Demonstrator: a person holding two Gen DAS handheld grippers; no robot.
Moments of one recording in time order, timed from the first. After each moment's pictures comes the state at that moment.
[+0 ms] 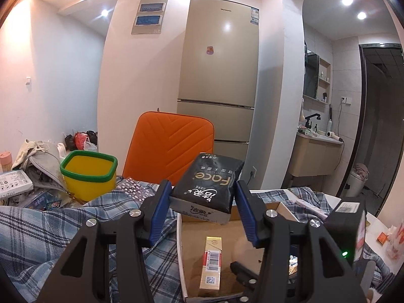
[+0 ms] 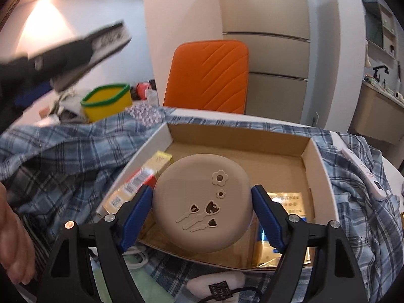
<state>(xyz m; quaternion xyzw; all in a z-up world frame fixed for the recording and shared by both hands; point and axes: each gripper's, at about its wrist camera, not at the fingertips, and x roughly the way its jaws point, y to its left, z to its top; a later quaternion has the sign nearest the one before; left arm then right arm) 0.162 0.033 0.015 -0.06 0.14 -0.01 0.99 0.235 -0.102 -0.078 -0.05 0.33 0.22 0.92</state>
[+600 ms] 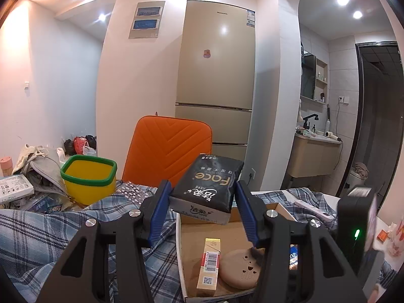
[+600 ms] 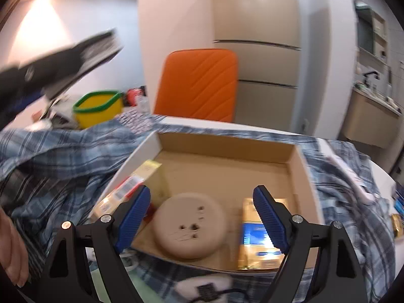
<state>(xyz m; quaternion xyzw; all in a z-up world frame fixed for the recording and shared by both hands) 0.158 0.033 0.015 -0.05 0.13 -0.01 0.99 0.231 -0.120 -0.063 -0.04 0.30 0.17 0.94</state>
